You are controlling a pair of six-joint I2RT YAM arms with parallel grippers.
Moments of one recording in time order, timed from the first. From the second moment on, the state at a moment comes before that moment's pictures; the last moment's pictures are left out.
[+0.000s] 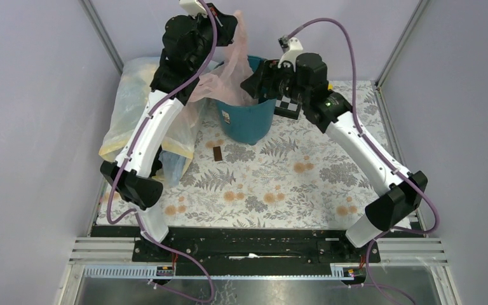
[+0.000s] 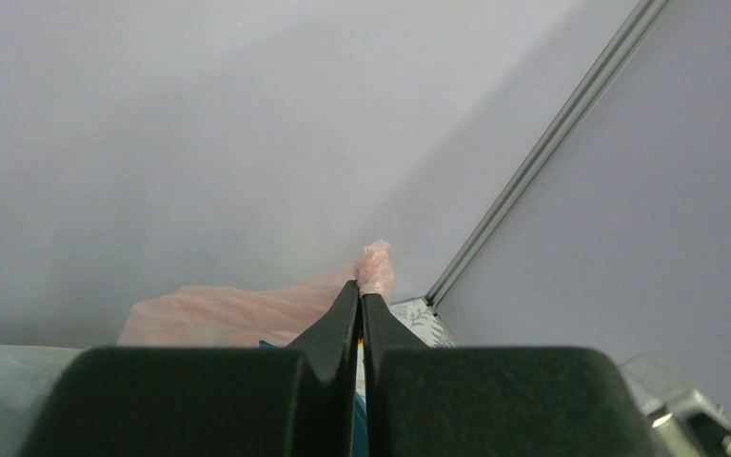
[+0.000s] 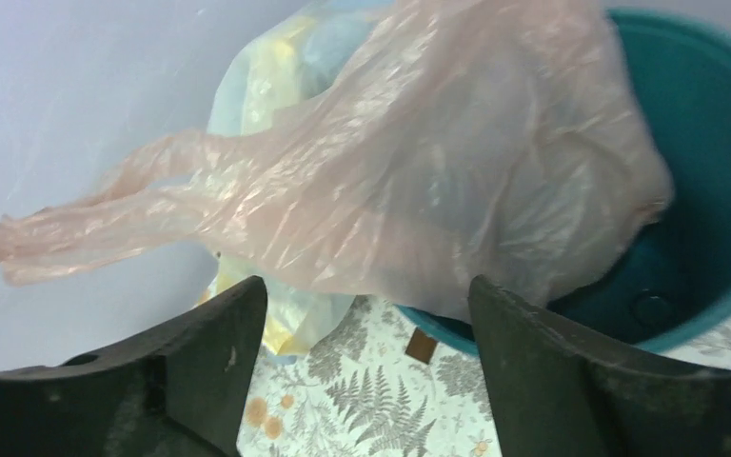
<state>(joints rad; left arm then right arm) -0.45 1.79 2.17 -0.16 0.04 -0.43 0.55 1.59 1.71 -0.30 -0.23 0.43</state>
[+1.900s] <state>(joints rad) -0.45 1.53 1.89 -0.15 -0.30 -0.25 0.82 1.47 1.53 -0.22 0.39 0.89</state>
